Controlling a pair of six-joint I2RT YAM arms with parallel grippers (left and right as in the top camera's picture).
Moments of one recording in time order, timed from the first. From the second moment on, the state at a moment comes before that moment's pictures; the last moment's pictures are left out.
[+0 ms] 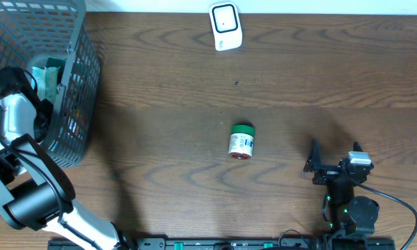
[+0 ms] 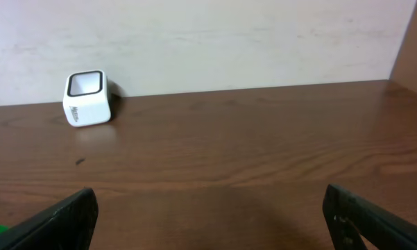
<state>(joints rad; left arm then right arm) 0.54 1.91 1.35 -0.79 -0.14 -0.33 -0.05 0.01 0.01 -0.07 -0.01 0.07</state>
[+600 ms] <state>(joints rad) 0.54 1.72 1.41 -0.83 -0.12 -0.33 -0.05 0.01 0.01 -0.07 -0.01 0.07</state>
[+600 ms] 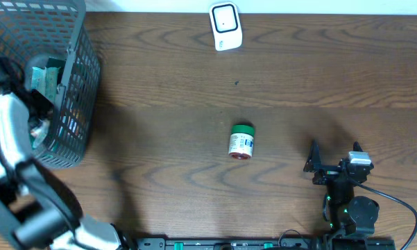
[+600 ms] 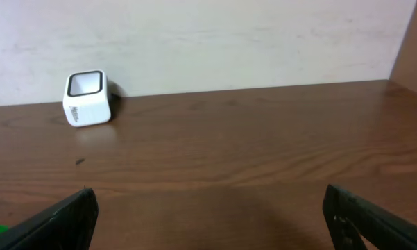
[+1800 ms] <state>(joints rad) 0.22 1.35 1.43 -1.03 1.02 -0.24 -0.05 0.01 0.01 -0.07 -0.01 0.07</state>
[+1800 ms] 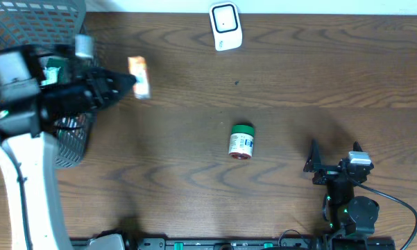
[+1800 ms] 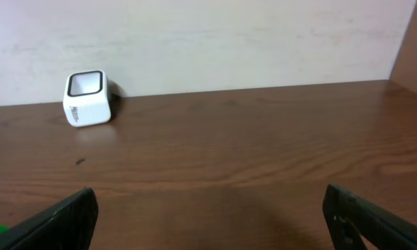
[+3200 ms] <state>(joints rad) -0.21 1.93 1.40 -0.86 0.84 -0.15 -0.05 0.01 0.01 -0.07 -0.01 0.07</state>
